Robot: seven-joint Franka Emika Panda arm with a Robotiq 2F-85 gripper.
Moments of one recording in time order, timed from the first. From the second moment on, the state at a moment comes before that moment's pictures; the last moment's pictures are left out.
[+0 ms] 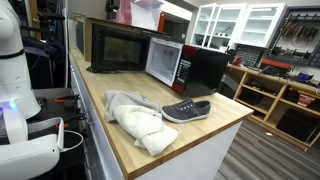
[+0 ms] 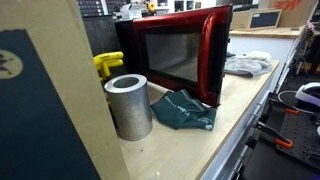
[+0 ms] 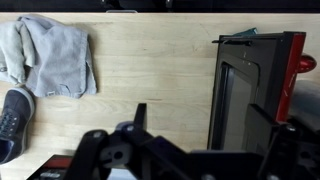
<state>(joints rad) 0.08 -0.35 0.25 -2.04 0.01 1.58 0.30</state>
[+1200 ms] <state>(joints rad) 0.17 -0.17 0.33 -1.78 -0.25 1.59 0.30</state>
